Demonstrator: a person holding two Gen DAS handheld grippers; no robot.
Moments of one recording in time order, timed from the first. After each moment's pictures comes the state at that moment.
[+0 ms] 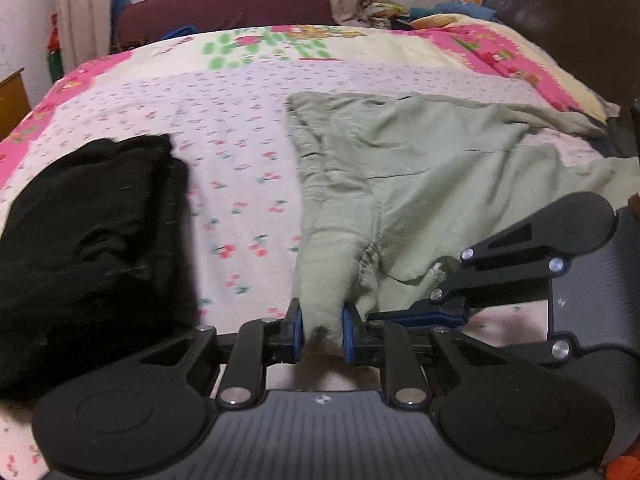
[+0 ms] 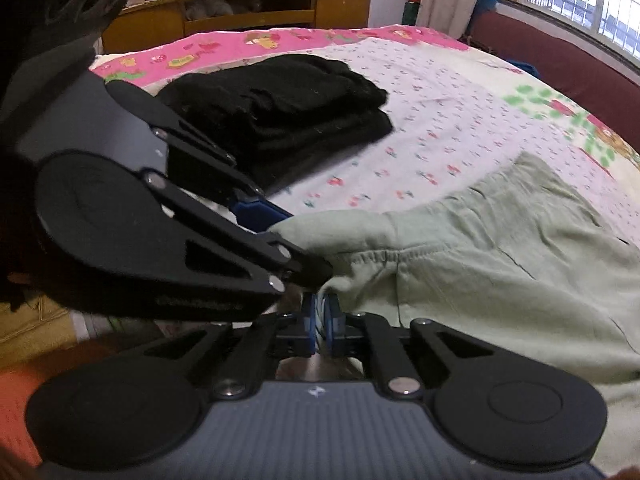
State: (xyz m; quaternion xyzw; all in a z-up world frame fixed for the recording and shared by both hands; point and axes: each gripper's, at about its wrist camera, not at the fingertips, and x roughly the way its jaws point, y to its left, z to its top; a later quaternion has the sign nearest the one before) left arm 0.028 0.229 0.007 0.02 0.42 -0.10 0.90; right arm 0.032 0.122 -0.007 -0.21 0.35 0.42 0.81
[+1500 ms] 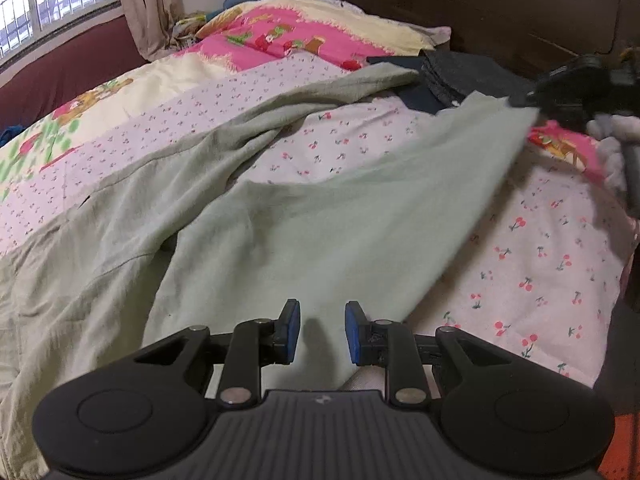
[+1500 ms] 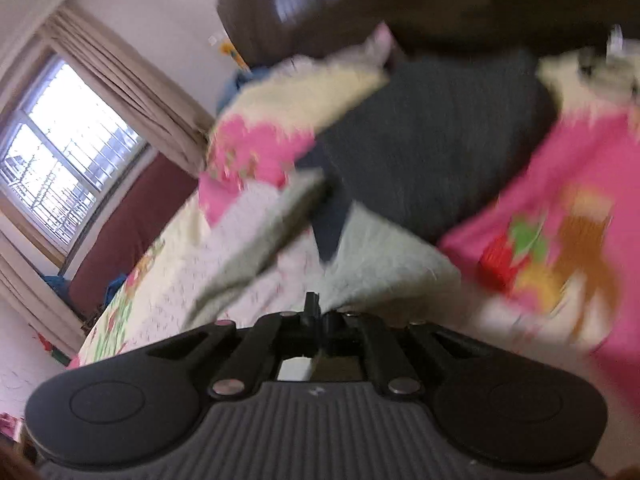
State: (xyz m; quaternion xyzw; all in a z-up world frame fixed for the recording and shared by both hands) left arm 0.053 -0.081 0.034 0.14 0.39 -0.30 0.86; right arm 0.018 -0.483 0.035 0.37 0.21 -0.14 0.89
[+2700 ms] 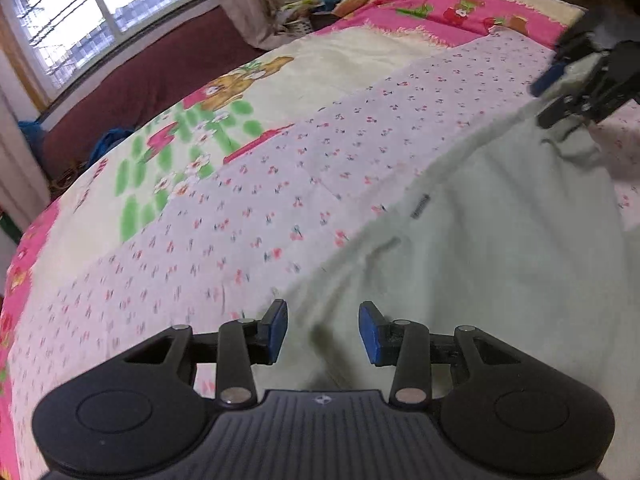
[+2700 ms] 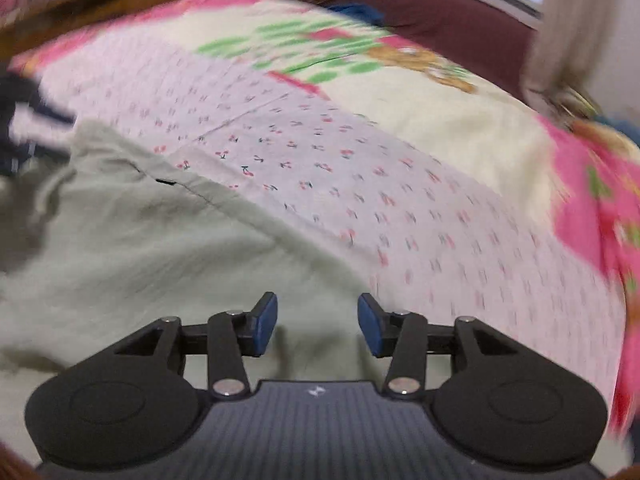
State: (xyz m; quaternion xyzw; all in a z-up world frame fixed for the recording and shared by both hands) left arm 0.283 0.113 0.036 0.24 0.38 -0.17 0.88; right arm 0.369 -0.168 0.028 -0.24 0.40 0.27 0.84
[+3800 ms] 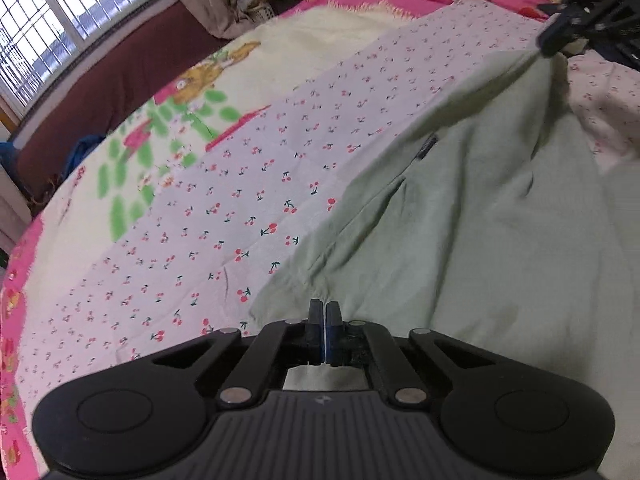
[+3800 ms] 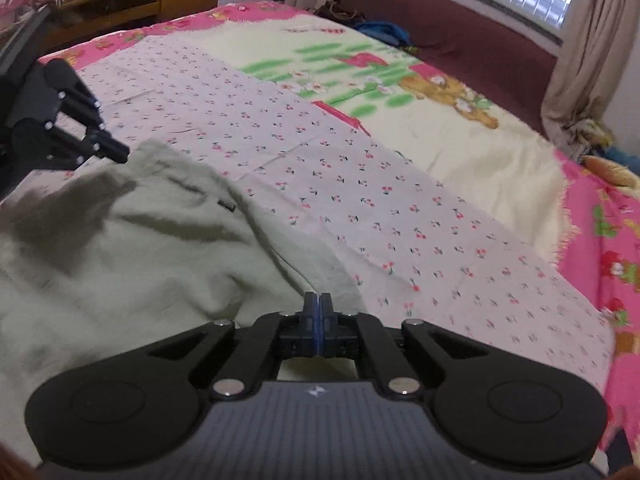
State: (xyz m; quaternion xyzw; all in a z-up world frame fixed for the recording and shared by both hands) left arm 0.265 0.128 0.047 0.28 0.40 -0.20 0.85; right arm 0.278 -0.154 0.087 -0.23 0.37 0.27 0.86
